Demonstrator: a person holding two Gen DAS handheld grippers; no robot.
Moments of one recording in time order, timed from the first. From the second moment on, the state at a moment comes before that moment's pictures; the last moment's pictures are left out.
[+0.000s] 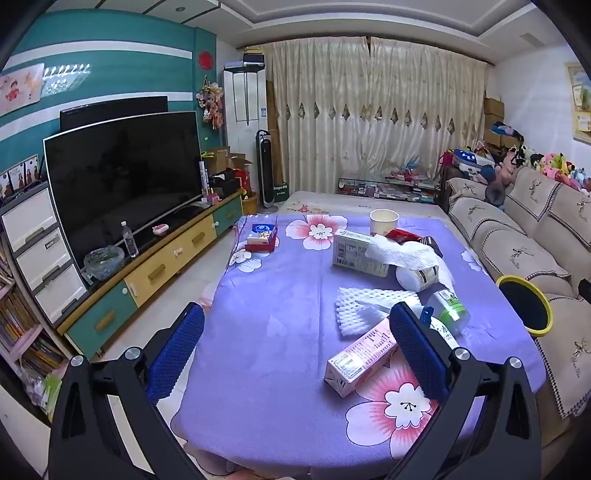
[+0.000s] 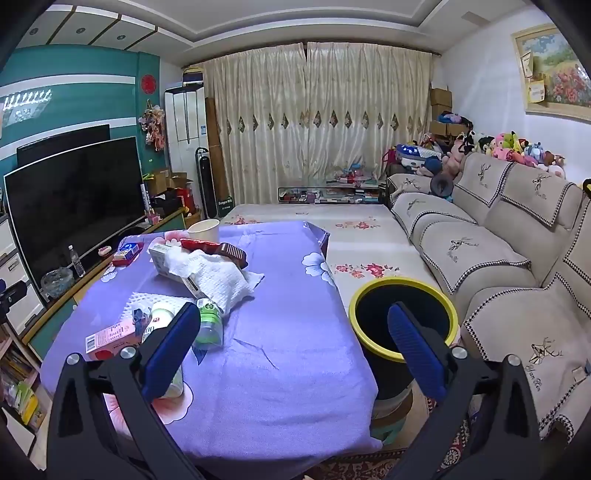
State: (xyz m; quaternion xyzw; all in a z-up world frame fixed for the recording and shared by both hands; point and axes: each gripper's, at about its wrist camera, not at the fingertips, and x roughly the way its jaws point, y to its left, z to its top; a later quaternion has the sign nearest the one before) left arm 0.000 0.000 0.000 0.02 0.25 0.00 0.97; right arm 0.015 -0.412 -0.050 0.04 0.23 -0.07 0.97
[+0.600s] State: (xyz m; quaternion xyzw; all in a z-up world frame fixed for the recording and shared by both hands) left arm 0.002 -0.008 -0.003 0.03 0.26 -0.01 0.97; right arm 0.029 -0.418 -0.068 0.05 0.25 -0.07 0.97
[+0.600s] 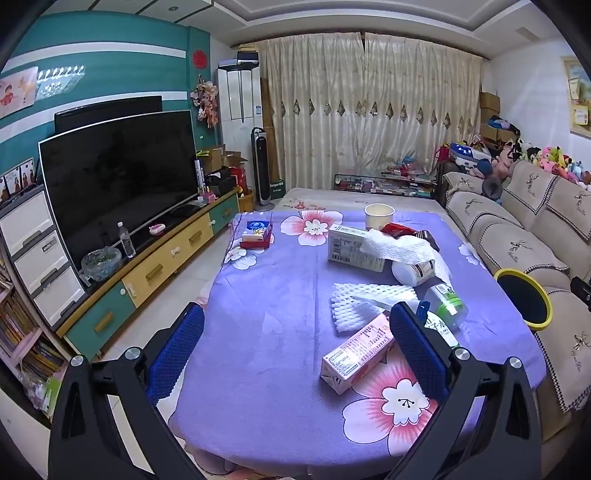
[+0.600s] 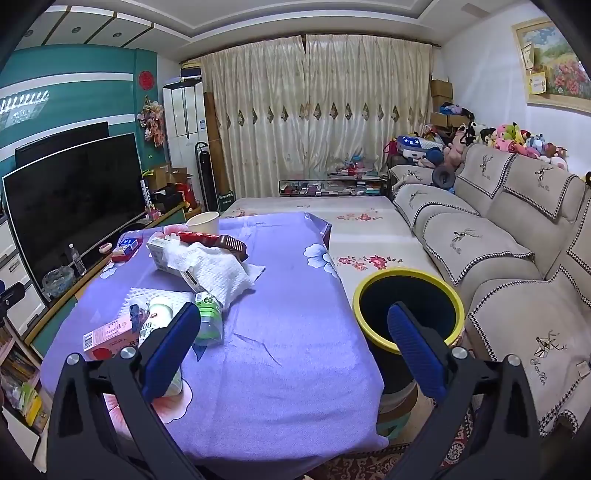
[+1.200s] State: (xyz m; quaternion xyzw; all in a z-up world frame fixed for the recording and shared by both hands) left arm 0.008 -0.012 -0.014 0.03 0.26 -0.02 0.96; right arm 0.027 -0.416 -0.076 0.05 0.25 -0.07 0.96
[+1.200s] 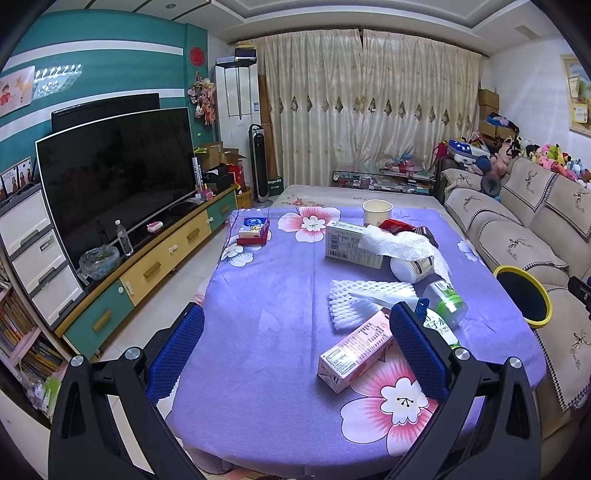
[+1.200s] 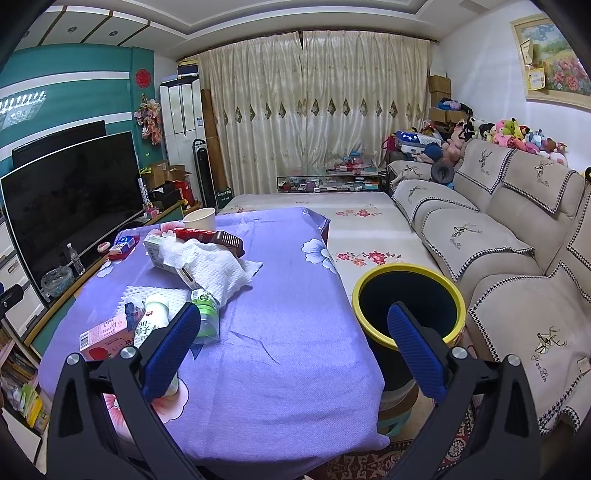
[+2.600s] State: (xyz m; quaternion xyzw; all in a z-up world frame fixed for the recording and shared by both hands) left arm 0.017 -0.019 -0.023 0.03 0.27 -0.02 0.96; right arm 0.041 -0.414 -0.075 0.05 0.26 -0.07 0.96
